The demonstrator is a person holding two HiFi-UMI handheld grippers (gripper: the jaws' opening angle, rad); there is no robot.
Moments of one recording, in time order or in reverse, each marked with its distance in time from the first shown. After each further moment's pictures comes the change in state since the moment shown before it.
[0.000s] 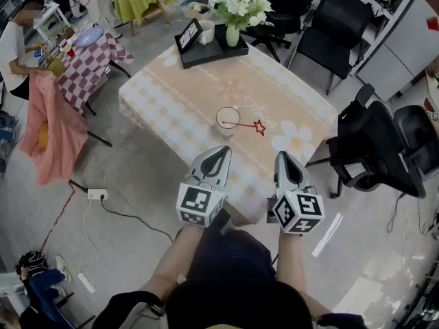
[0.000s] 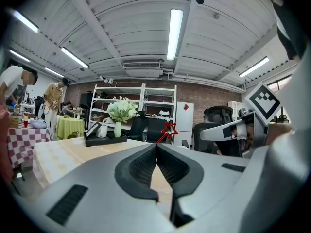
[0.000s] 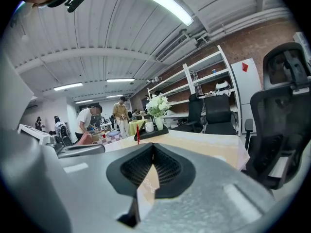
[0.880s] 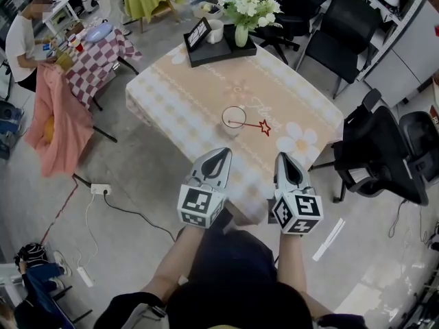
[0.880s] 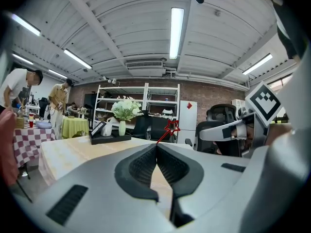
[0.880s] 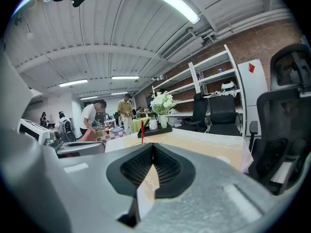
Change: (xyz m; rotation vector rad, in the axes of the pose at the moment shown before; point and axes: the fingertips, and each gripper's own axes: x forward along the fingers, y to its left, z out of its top) left arm -0.010 0.005 -0.008 0.002 0.009 0.049; right arm 0.006 0.009 -0.010 -0.049 0.021 0.048
